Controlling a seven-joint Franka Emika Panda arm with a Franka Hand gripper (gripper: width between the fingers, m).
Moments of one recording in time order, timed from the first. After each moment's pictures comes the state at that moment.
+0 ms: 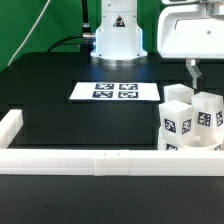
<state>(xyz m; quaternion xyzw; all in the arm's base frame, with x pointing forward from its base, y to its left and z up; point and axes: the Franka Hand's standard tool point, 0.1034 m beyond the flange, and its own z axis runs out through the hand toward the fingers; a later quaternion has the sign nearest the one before) 0.627 0.131 0.109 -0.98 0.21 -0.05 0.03</state>
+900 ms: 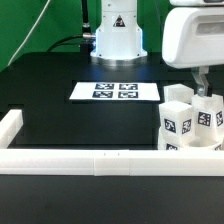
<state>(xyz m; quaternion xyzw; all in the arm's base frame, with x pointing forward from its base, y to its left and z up) 0.622 0.133 0.101 -0.98 -0.20 -0.05 0.00</state>
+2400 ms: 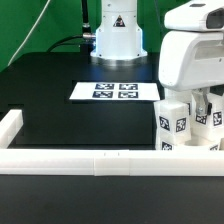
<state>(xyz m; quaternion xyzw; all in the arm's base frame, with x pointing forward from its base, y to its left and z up) 0.618 0.119 0.070 -0.96 -0.28 -0.05 -0.02</state>
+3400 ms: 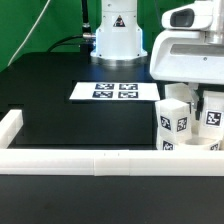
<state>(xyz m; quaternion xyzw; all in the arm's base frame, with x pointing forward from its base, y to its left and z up) 0.615 0.119 0.068 -0.98 0.17 -0.05 0.00</state>
